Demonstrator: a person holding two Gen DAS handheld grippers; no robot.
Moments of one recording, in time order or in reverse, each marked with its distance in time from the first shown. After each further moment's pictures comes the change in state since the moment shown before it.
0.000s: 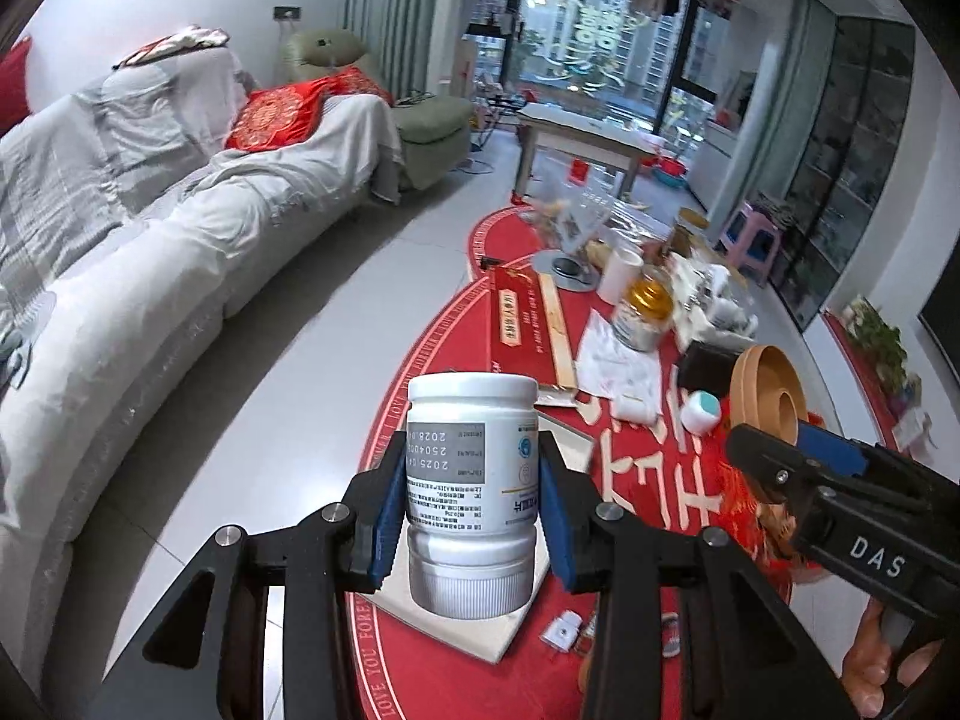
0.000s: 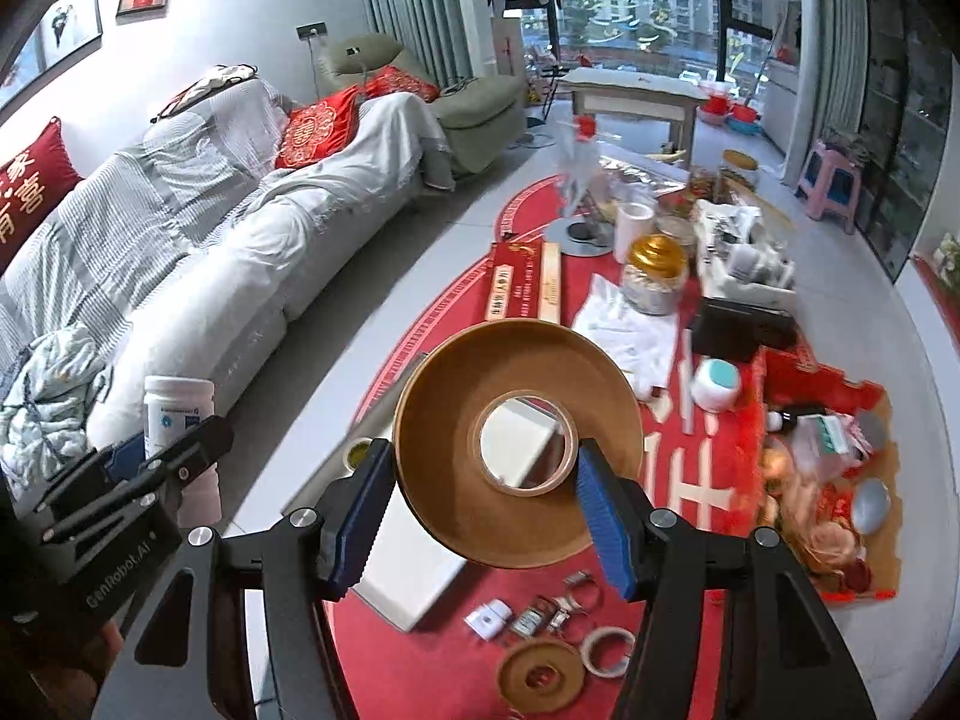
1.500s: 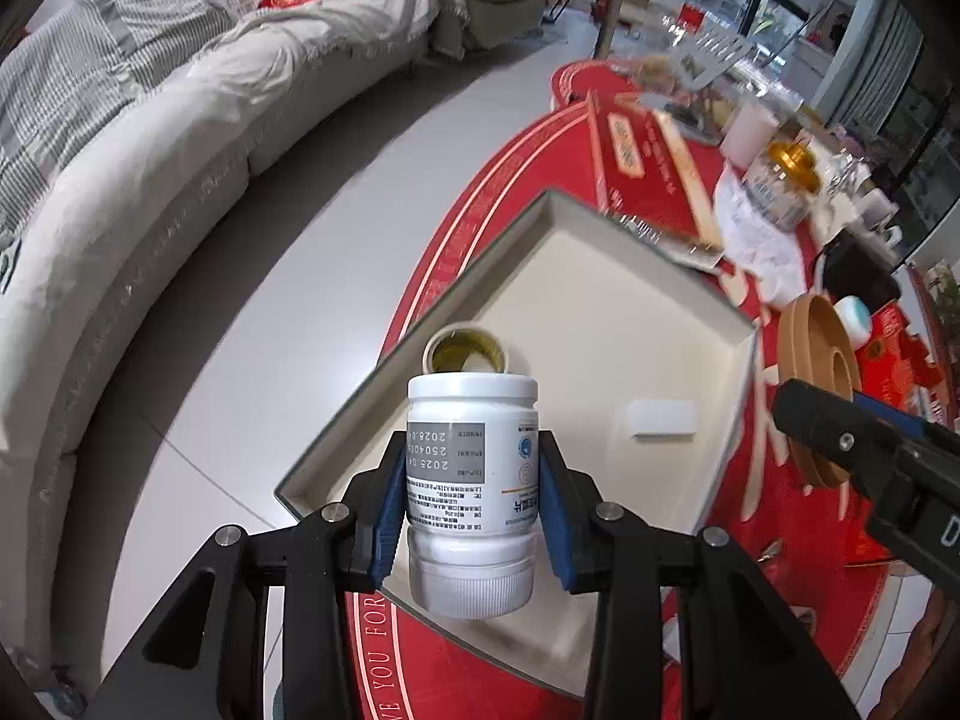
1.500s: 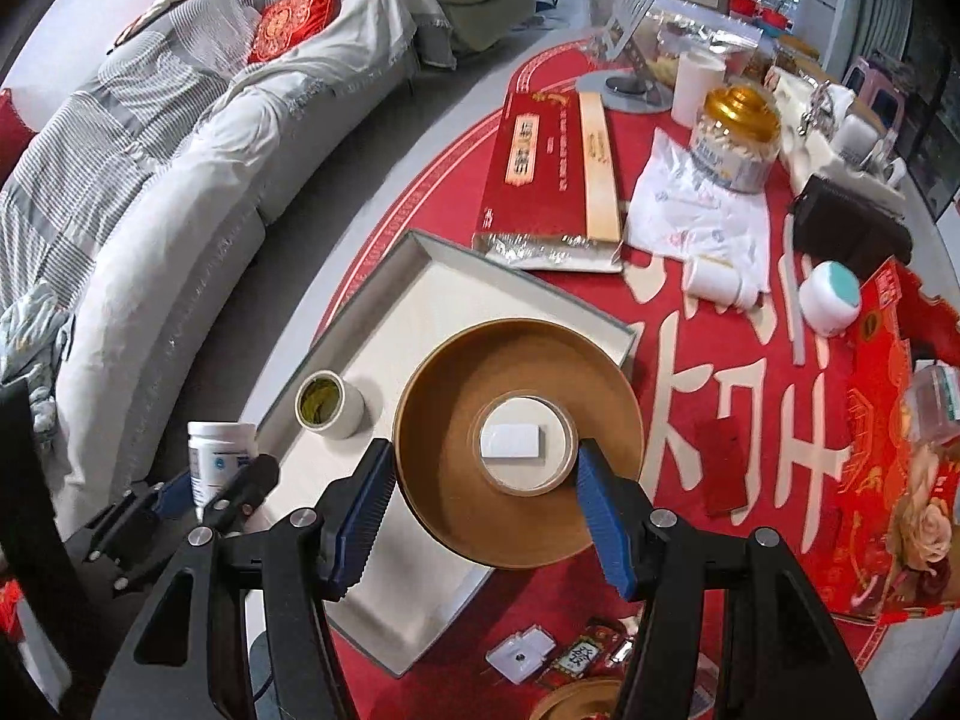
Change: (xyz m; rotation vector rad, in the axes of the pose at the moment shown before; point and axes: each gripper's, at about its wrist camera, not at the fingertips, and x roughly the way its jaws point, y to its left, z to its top) left arm 0.171 0.035 -0.077 -0.068 0.322 0.151; right arm 0.172 0.005 -0.030 0.022 0.280 0.014
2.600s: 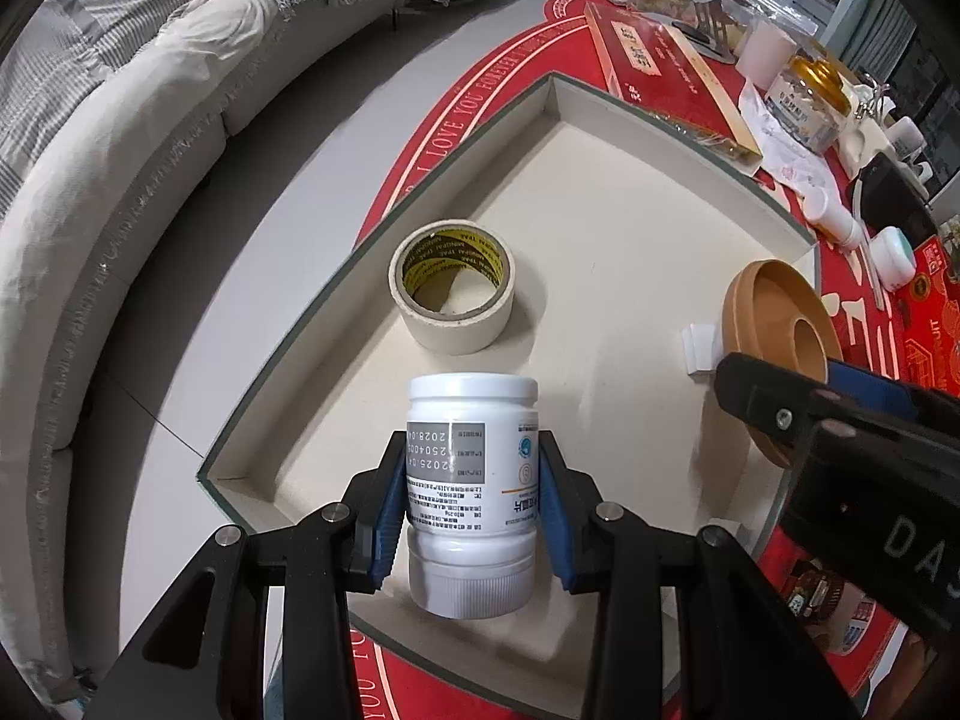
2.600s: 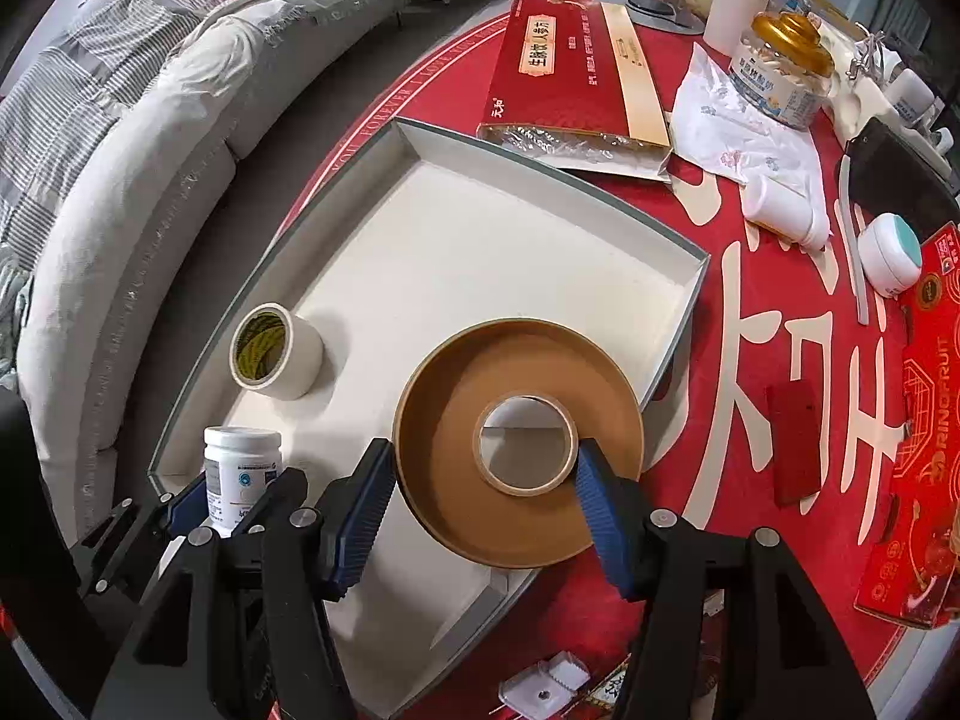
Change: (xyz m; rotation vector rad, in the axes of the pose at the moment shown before) left arm 0.061 -0.006 -0.018 0.064 0.113 0.021; right arm 0.077 0.015 -0.011 -0.003 0.129 -0.053
